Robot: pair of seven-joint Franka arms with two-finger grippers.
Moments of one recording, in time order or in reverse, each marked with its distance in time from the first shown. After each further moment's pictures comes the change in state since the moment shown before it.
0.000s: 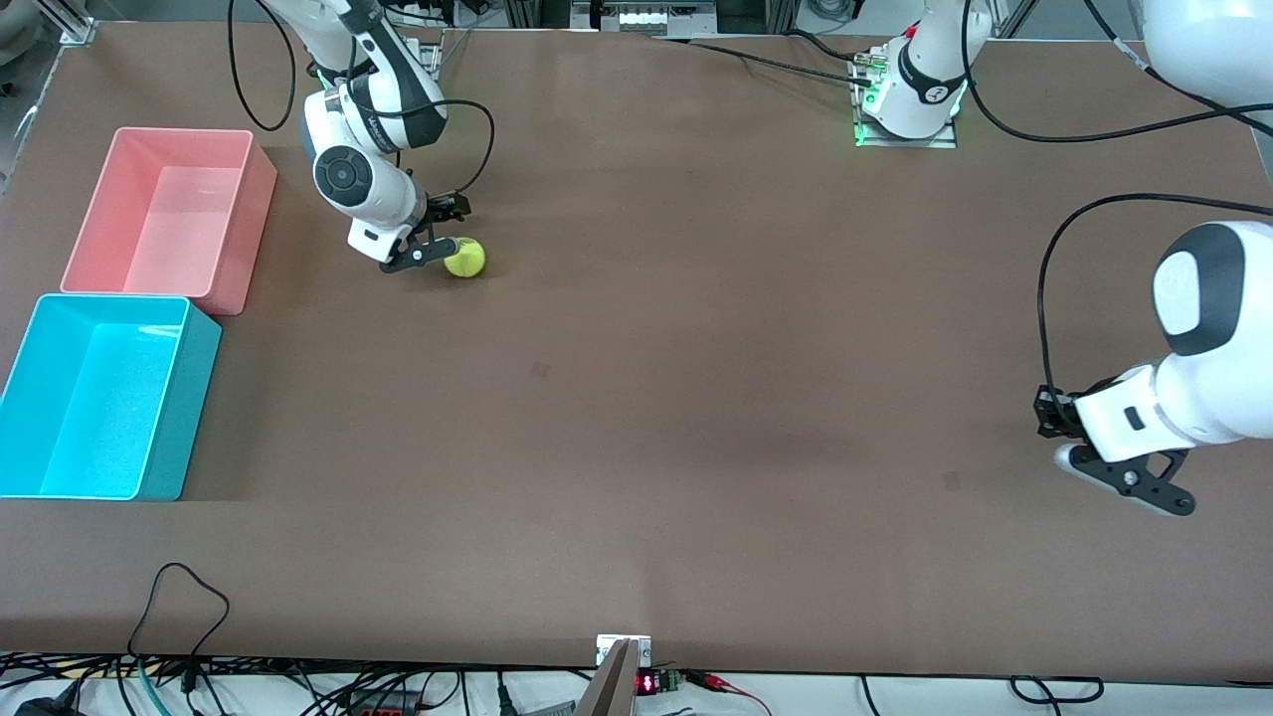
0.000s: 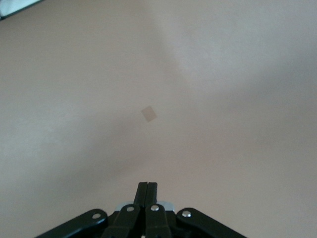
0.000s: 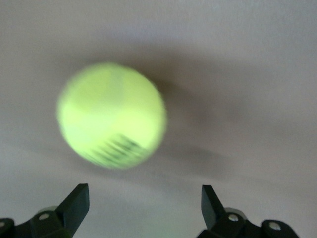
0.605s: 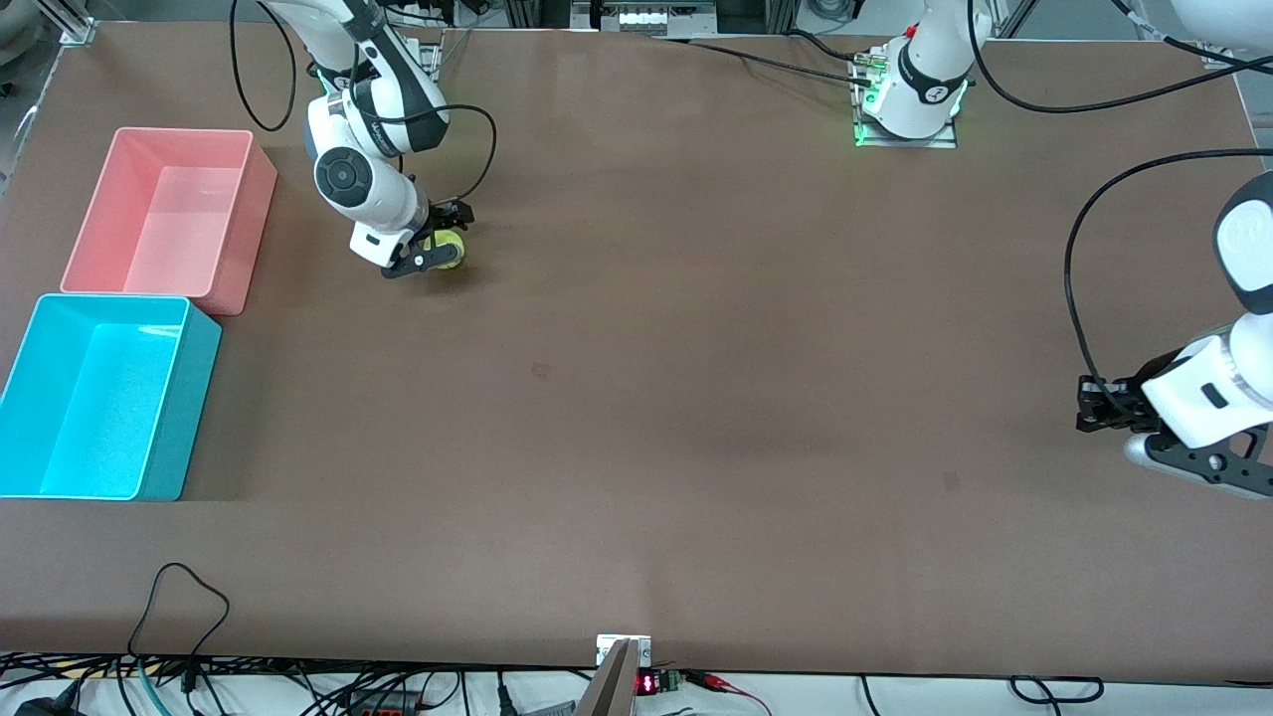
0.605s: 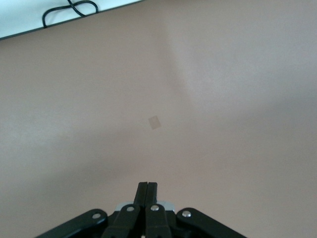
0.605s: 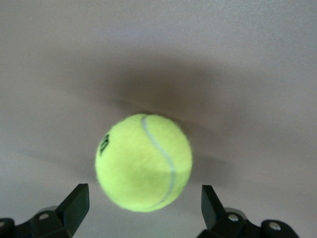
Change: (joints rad) left arm -0.037 -0.076 0.090 0.002 -0.088 -0.001 -0.078; right arm -0.005 0.023 0.000 0.002 0.000 0.049 -0.001
